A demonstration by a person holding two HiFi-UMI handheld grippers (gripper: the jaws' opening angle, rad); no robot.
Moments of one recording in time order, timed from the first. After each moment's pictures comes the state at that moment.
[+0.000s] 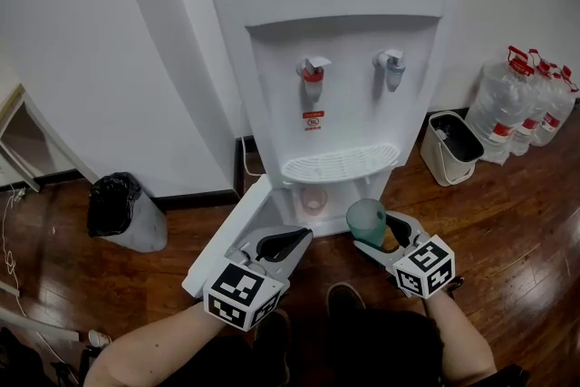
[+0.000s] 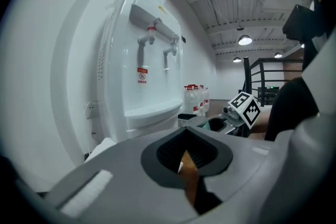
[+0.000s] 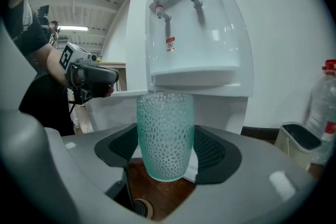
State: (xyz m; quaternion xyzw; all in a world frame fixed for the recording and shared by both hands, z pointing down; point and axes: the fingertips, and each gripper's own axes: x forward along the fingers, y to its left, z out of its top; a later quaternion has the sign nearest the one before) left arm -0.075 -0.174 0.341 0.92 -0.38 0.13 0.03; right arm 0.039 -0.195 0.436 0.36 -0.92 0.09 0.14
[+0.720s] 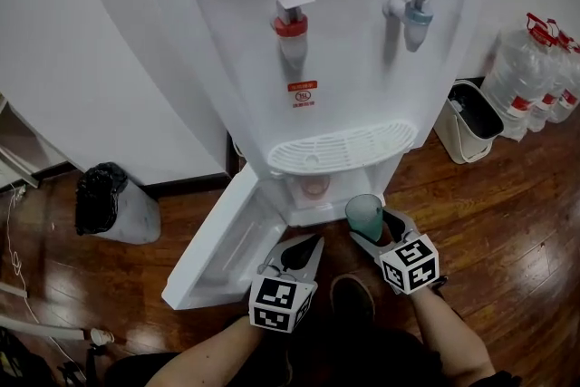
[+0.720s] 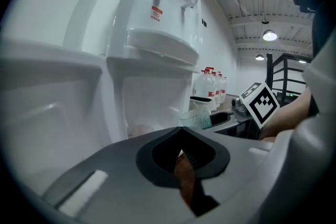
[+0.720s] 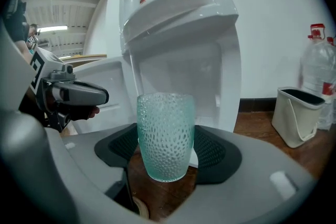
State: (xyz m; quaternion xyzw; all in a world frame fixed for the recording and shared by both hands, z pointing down) left arm -0.062 -0.208 0.504 0.87 -0.46 0.16 0.10; right arm 0.040 -0.240 0.567 0.41 -0.88 0.16 0.16
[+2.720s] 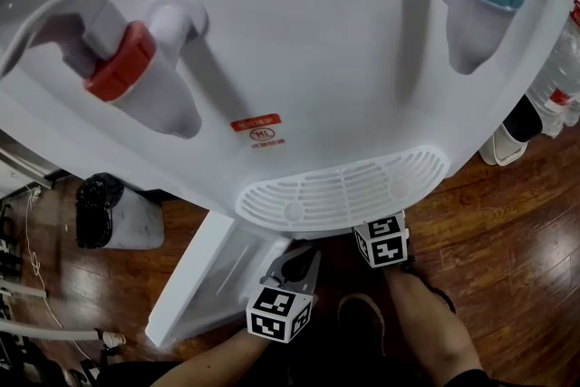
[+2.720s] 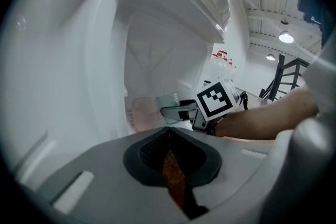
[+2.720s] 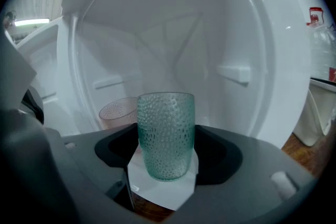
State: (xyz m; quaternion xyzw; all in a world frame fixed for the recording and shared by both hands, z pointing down) left arm -0.062 -0.258 0.598 0.84 -0.45 0.22 0.20; right arm 0.011 -0.388 0.669 0.48 -0.84 0.18 0.17
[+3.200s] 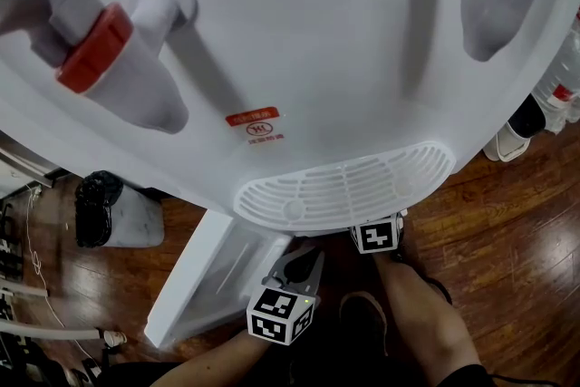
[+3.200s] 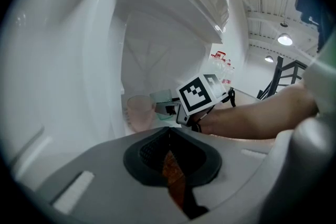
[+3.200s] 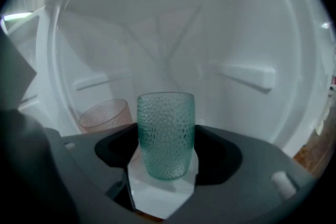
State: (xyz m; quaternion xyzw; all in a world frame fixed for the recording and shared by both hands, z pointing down) left arm -0.058 -0.255 0.600 0.85 -0.44 0.21 0.21; right arm 0.007 -0.414 0.667 0.52 -0.81 0.18 0.18
